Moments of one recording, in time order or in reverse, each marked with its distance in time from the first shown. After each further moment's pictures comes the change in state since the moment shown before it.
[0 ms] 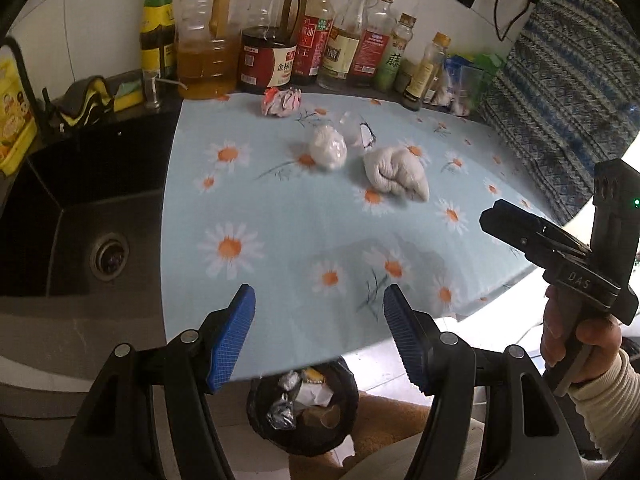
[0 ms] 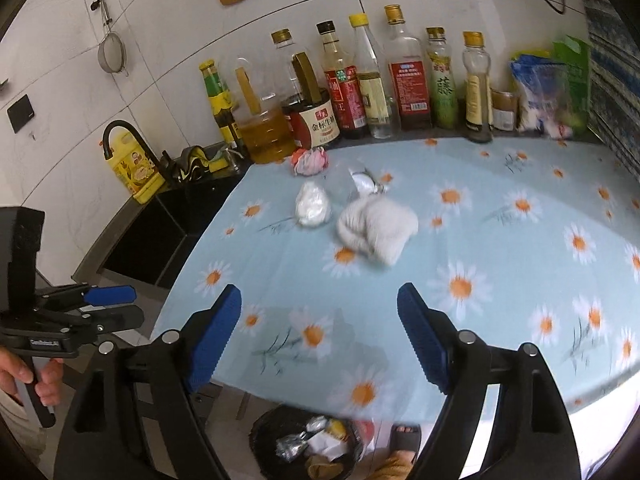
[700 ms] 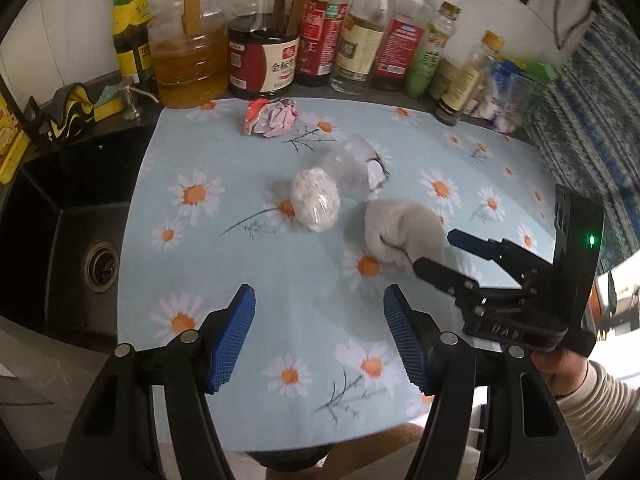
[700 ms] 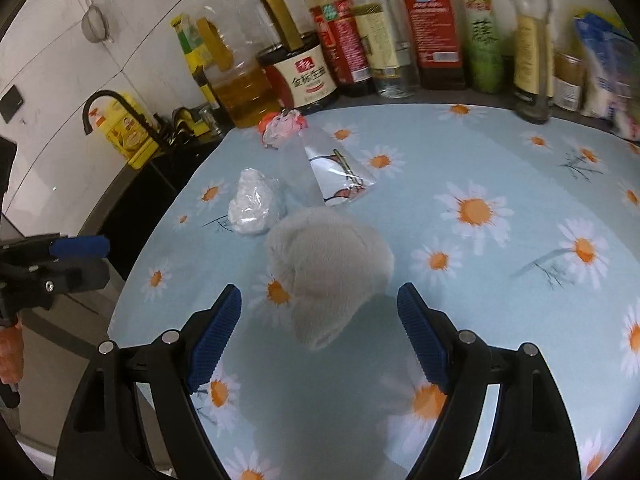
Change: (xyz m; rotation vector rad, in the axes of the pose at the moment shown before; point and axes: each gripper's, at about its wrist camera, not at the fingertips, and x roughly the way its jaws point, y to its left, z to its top) left arm 0.077 -0.038 0.094 -0.122 0.089 0.112; right arm 0.116 -0.079 0.046 -0.075 0.210 0.136
